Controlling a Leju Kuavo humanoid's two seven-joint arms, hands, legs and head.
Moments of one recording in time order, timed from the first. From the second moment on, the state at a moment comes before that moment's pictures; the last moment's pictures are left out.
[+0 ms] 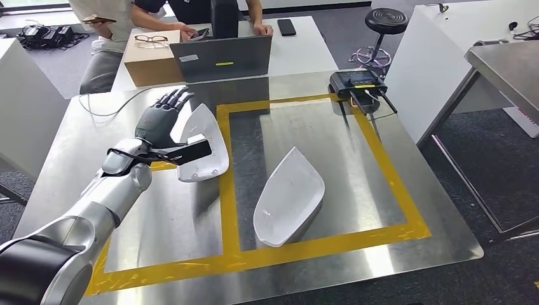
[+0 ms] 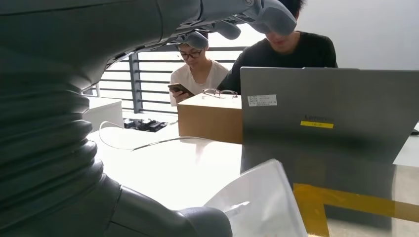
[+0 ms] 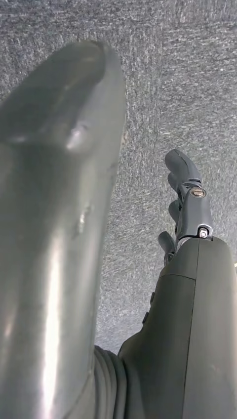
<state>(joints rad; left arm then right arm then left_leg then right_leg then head) -0.99 -0.05 -0.33 -0.33 -1.03 0.24 -0.36 -0.05 0.04 -0.98 -0.19 1.26 -0.06 -0.10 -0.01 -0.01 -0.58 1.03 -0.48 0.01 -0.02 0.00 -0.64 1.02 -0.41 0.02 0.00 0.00</state>
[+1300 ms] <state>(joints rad) -0.98 -0.08 -0.33 -0.33 -1.06 0.27 -0.35 -0.05 0.05 -0.99 -0.19 1.27 -0.07 -0.11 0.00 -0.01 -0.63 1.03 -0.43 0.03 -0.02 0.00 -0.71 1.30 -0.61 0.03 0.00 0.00</state>
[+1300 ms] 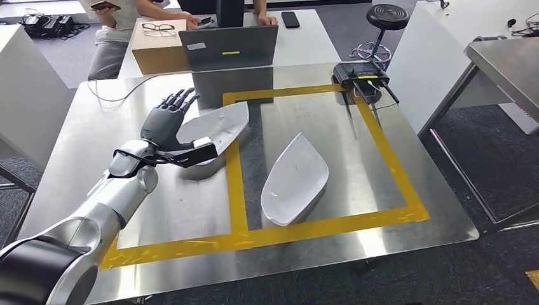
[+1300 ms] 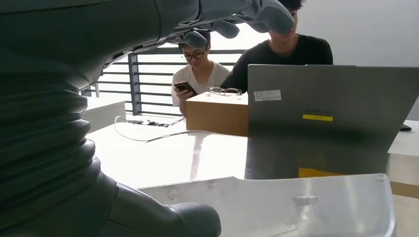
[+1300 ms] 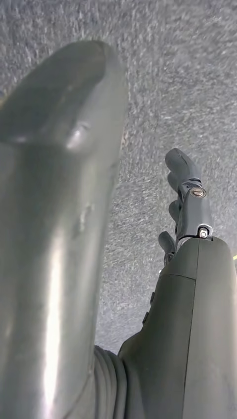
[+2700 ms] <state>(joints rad) -0.99 -0.09 -0.33 -0.33 -1.09 0.29 -0.34 -0.06 0.05 -1.01 -0.19 1.27 -0.08 -0.10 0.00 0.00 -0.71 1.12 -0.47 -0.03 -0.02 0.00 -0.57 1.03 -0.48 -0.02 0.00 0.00</state>
